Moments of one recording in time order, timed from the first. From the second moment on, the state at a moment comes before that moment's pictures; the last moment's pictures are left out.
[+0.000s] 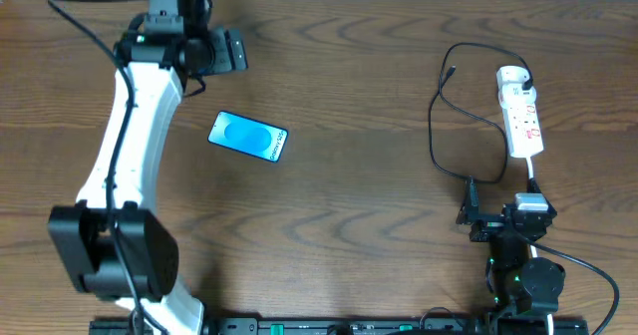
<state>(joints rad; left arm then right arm) -0.05 1.81 1.68 -0.83 0.07 -0.22 -0.05 0.01 0.01 -0.07 -0.02 0.00</state>
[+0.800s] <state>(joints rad) -0.05 1.91 1.78 -1.02 0.14 -0.31 -0.05 0.01 0.01 -0.07 -0.02 0.00</state>
